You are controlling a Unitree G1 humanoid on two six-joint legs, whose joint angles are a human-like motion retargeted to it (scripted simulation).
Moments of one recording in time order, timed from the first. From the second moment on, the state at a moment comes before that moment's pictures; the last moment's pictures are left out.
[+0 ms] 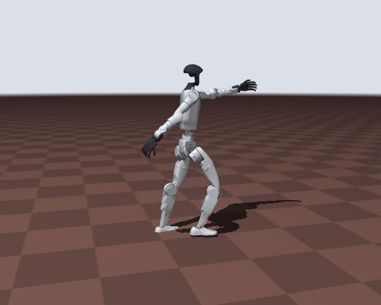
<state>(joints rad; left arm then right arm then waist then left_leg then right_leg) -1.61 0.43 -0.33 1.39 -0.17 -0.16 -0.07 0.63 -0.32 -0.03 1.70 0.45 -0.03 0.27 -0.21 0.01 0.03 0.27 0.02 0.19 -0.09 -0.30 -0.13 -0.51 -0.19 -0.29 0.86 -0.39 -0.01</state>
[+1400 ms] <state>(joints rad) -1.19 0.20 -0.28 1.42 -0.05 -0.15 -0.09 0.17 -0.20 0.02 1.70 0.40 0.00 0.11 0.05 -0.10 0.14 0.41 -0.05 0.20 0.05 -0.26 -0.04 0.06 -0.15 -0.29 -0.02 -0.04 0.15</state>
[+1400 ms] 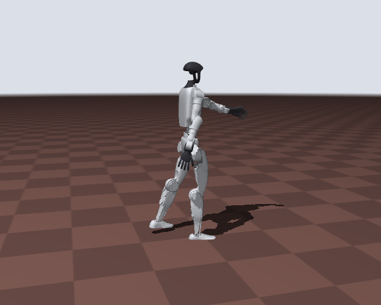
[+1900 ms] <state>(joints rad) 0.71 0.30 -0.19 1.63 -0.30 -0.10 -0.52 -1.69 -0.49 0.29 1.63 0.76 -0.26 -0.27 0.41 -0.24 0.04 -0.50 0.13 0.57 0.93 -0.63 0.15 0.12 -0.20 0.00 -0.01 -0.13 0.17</state>
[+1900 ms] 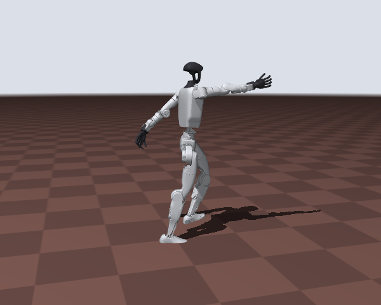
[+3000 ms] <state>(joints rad) 0.58 0.59 -0.06 1.64 -0.21 -0.23 -0.52 -1.48 -0.73 0.31 1.58 0.61 -0.25 -0.17 0.42 -0.19 0.02 -0.68 0.22 0.36 1.83 -0.75 0.13 0.09 -0.21 -0.09 -0.09 -0.05 0.17</state>
